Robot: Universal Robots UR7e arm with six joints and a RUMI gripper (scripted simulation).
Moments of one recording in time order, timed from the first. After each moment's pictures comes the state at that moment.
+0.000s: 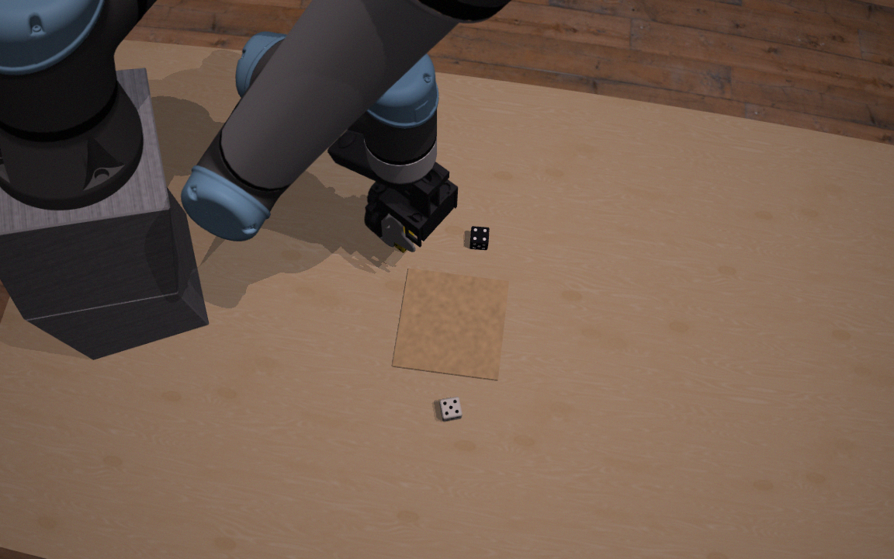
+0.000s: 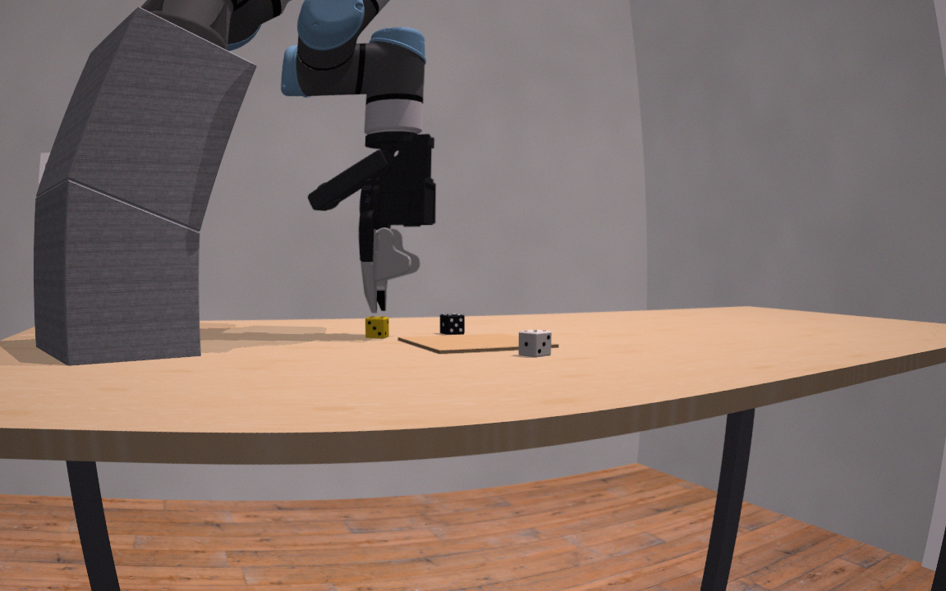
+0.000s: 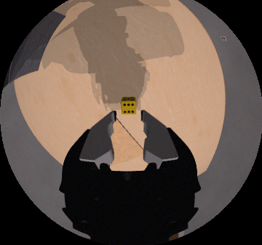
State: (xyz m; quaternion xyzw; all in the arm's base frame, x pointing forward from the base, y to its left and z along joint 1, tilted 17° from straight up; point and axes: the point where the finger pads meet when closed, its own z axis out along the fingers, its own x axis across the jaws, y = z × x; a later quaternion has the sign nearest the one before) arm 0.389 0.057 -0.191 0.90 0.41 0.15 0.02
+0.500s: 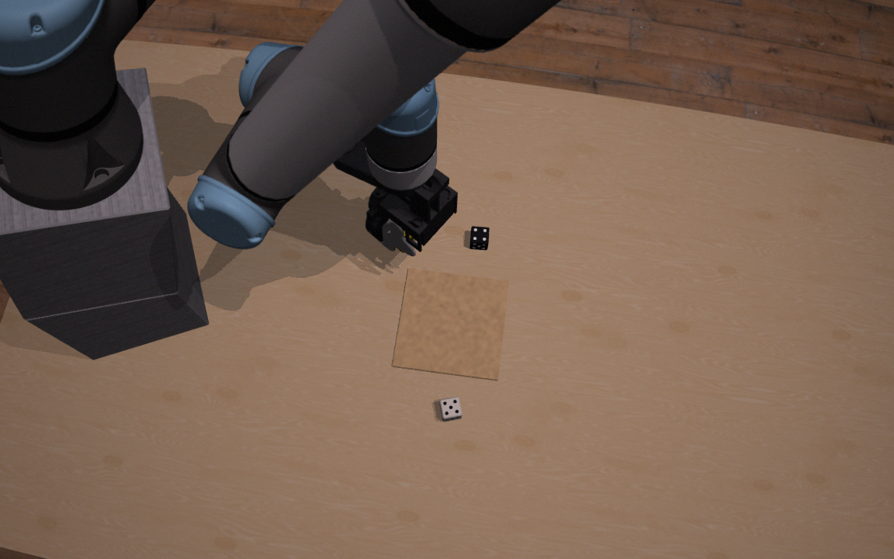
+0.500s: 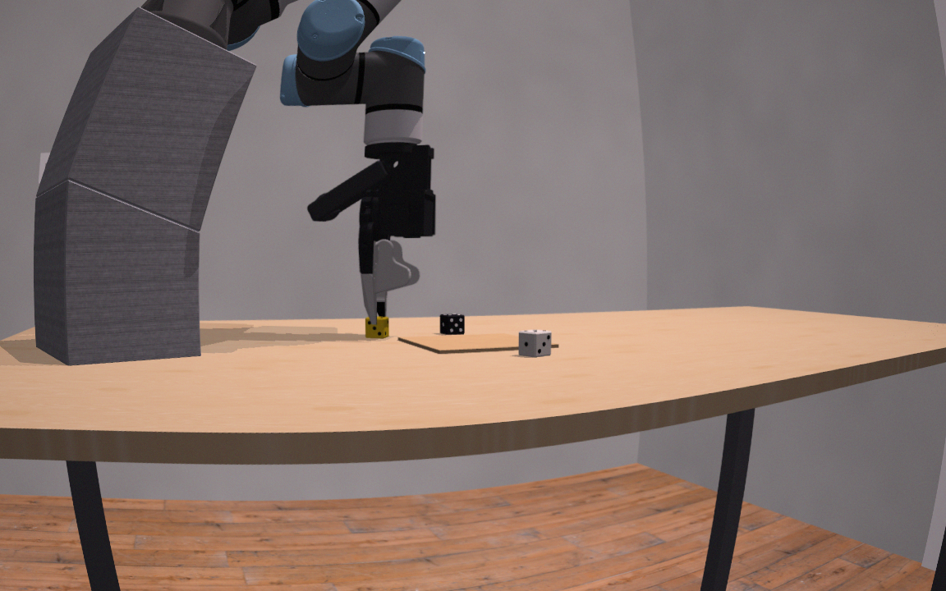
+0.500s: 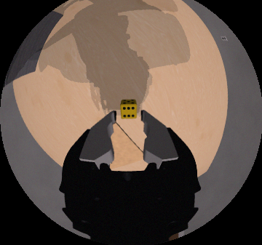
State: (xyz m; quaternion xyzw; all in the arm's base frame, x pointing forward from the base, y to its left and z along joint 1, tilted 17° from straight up) arm 0.393 0.059 -0.205 0.90 0.41 0.15 0.02
